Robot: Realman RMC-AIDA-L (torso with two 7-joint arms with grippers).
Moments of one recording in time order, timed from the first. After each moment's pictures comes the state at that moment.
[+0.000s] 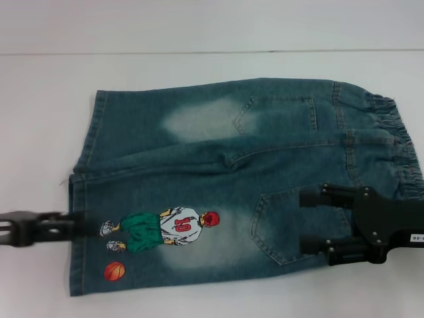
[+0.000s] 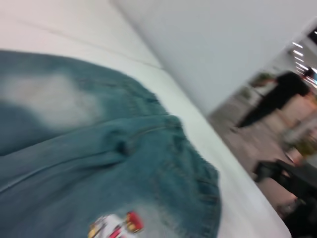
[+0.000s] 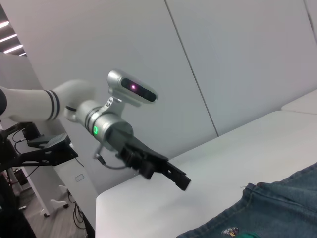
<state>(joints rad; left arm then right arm) -0.39 -2.02 0.49 0.84 2.21 1.93 -1.98 0.48 2.08 -0.50 -0.60 -2.16 -1.90 1.31</state>
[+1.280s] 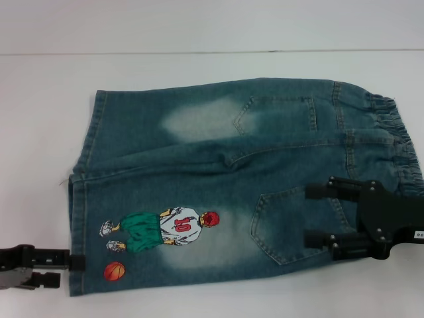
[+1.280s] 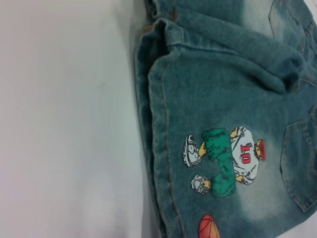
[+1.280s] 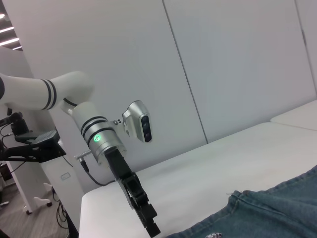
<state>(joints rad) -0.43 -2.01 0.48 0.81 2.54 1.82 -2.41 0.47 2.08 -0.48 -0.60 -2.16 -1.89 1.24</state>
